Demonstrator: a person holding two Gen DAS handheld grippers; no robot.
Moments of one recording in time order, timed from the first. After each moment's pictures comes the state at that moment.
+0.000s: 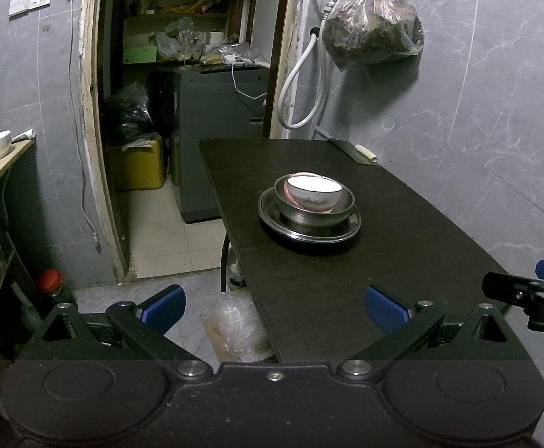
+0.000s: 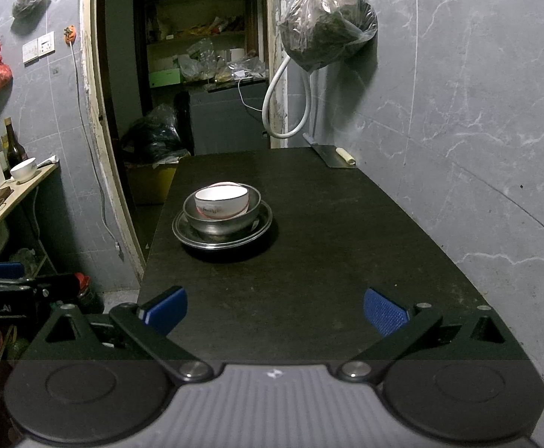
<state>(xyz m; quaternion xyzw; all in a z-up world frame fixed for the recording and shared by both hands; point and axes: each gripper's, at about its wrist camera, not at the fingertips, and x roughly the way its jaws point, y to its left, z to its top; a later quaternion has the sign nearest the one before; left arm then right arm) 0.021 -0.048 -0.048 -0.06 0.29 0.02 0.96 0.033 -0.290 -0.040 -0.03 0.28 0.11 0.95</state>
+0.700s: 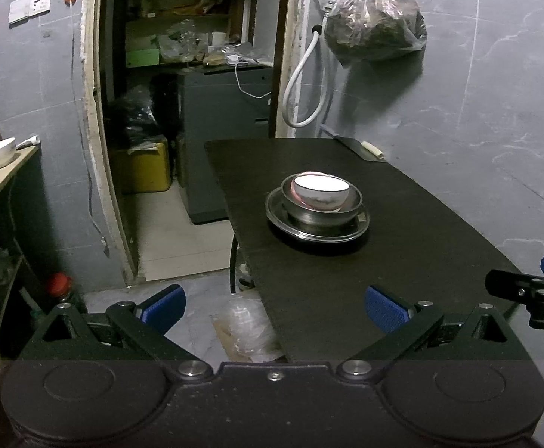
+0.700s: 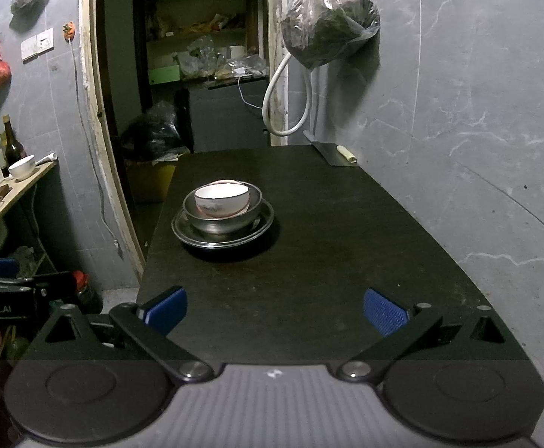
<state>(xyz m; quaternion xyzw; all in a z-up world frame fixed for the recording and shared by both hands) 0.020 -0.048 -0.045 -0.05 0.29 0.03 0.95 0.037 -0.285 -0.042 -0.03 0.29 0.11 0.95</state>
